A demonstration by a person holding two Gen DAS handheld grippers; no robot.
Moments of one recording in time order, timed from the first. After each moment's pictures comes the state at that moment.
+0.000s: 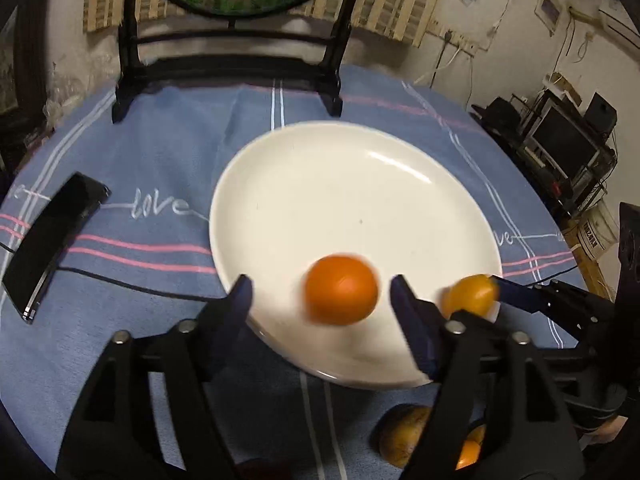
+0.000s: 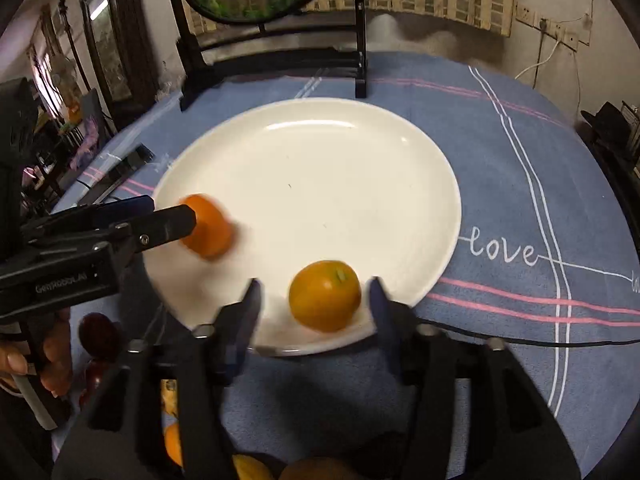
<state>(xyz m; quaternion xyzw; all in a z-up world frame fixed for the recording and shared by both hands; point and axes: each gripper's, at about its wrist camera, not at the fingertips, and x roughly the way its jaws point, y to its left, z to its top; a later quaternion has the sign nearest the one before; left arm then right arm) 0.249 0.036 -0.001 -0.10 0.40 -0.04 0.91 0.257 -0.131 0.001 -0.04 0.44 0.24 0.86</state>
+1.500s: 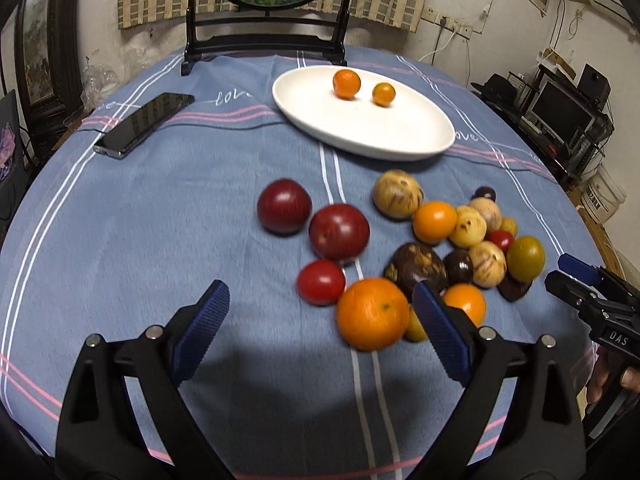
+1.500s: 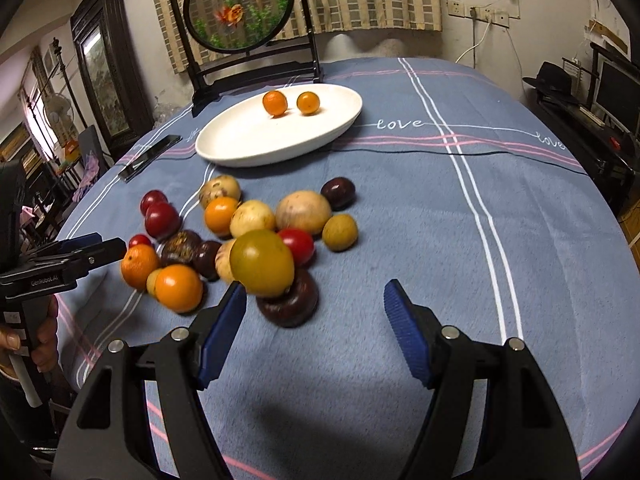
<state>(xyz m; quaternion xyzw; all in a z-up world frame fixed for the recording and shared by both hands) 0.043 0.023 -0.014 -0.07 0.42 -0.01 0.90 0.067 -0.233 0.001 0.02 0.41 0.20 0.89</state>
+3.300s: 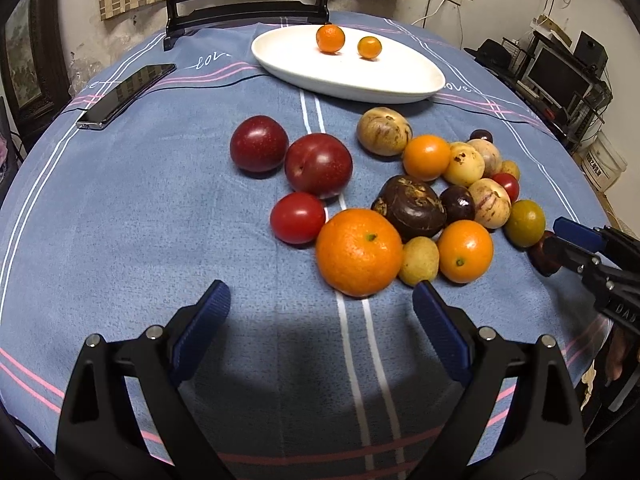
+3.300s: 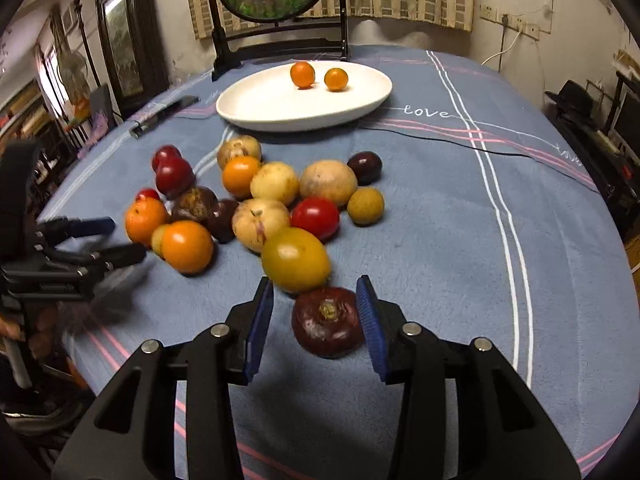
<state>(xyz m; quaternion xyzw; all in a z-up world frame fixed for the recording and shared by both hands) 0.036 0.007 -0.040 -0.05 0.47 -0.02 0.88 0.057 -0.215 -0.008 -0.05 0.43 0.22 0.88</state>
